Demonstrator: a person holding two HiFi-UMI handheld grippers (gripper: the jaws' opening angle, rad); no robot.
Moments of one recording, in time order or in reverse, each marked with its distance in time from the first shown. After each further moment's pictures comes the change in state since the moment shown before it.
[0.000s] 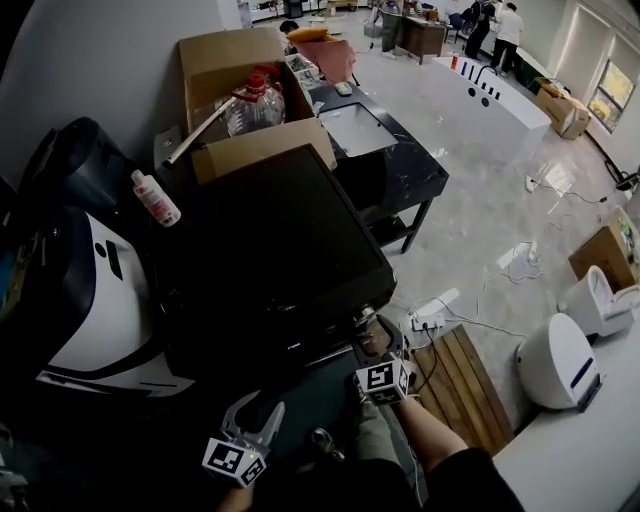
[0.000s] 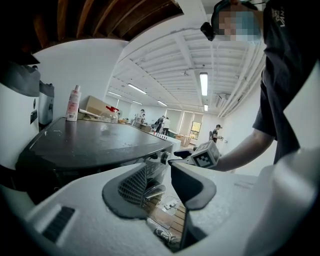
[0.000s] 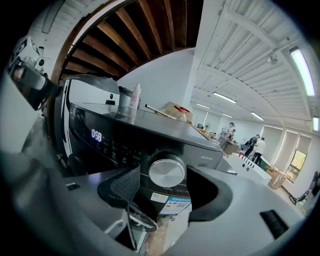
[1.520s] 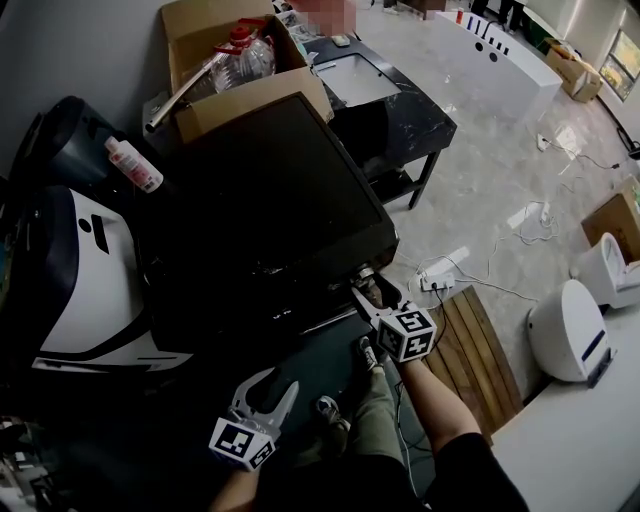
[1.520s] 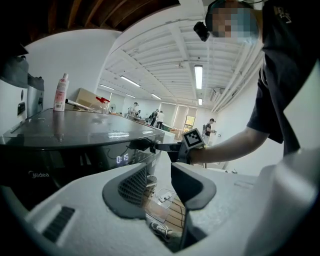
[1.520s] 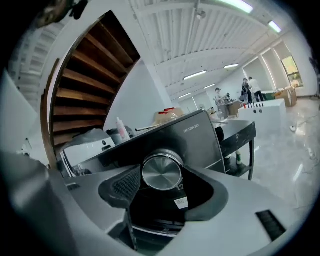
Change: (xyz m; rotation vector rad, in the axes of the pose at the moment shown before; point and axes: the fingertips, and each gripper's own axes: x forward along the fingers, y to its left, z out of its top) left arm 0.033 -0.032 -0.040 0.021 0.076 -0.069; right arm 0.023 -0.018 -0.015 0.660 -0.141 0.200
